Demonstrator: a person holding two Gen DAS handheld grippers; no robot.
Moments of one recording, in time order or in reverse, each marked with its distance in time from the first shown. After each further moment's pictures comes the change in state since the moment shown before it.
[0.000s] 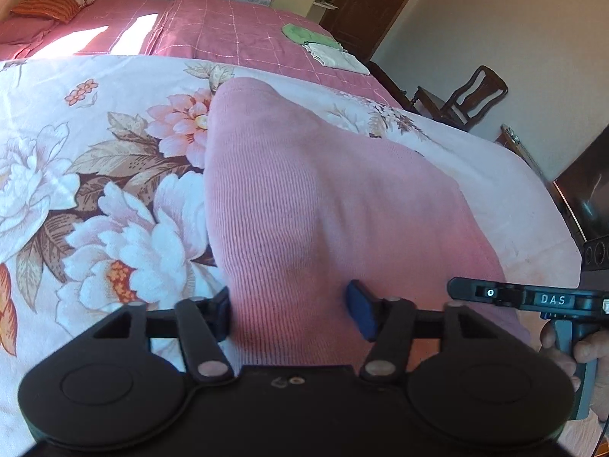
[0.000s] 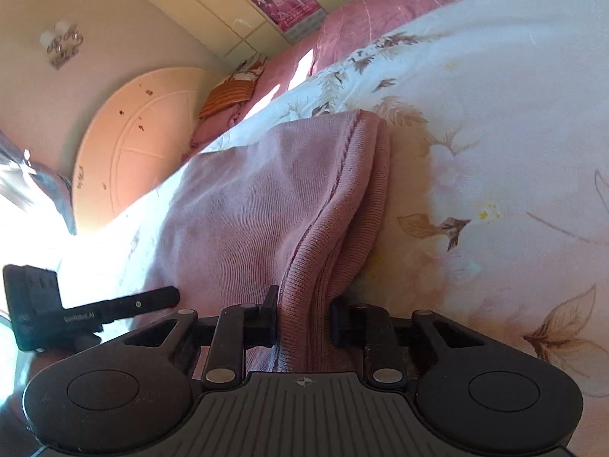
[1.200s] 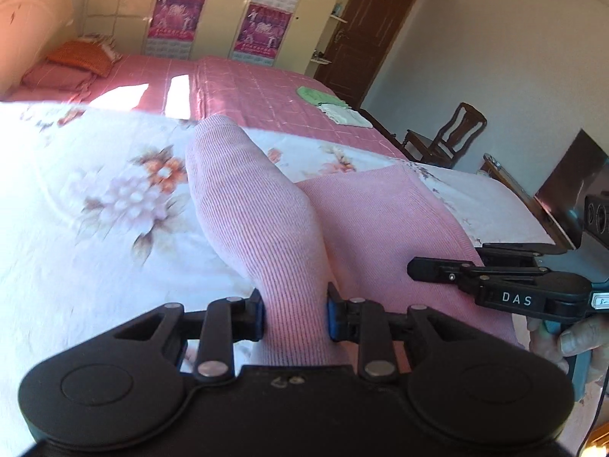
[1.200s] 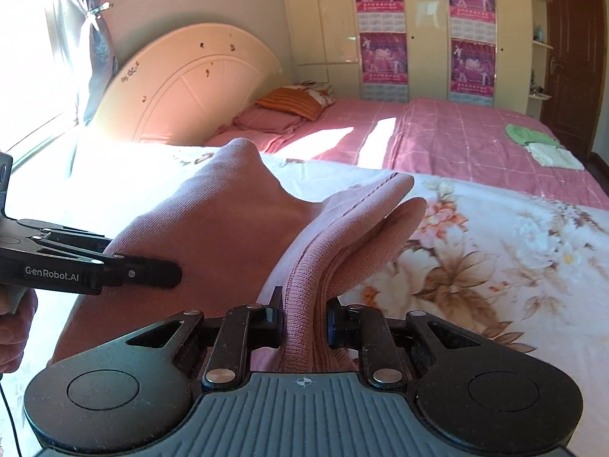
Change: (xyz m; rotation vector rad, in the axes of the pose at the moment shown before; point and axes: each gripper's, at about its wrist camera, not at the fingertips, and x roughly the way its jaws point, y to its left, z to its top) left arm -0.213 0.186 -0.070 0.030 -0.160 -0.043; right arm 0.102 0.345 -0.102 -0.444 -0.099 -0.130
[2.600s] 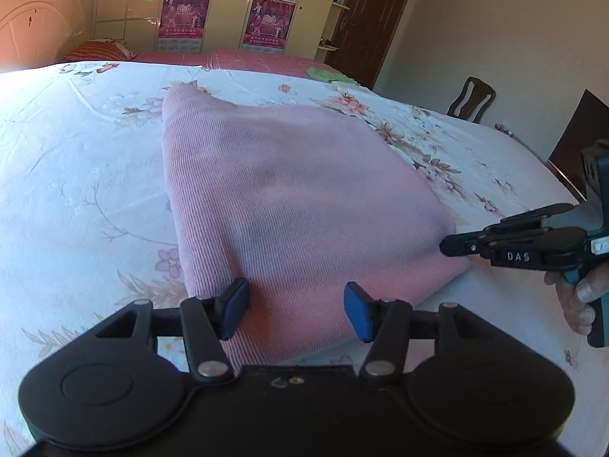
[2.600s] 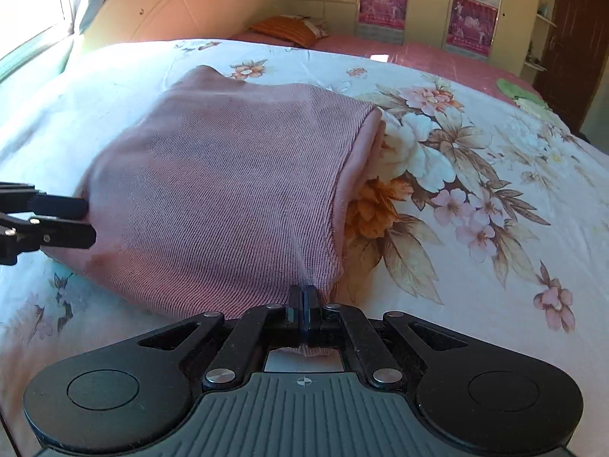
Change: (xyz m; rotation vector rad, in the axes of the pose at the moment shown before) left arm -0.035 -0.021 -0.129 0.112 -0.004 0.105; right arm -0.024 0.012 -0.111 -0.050 0.171 -0.127
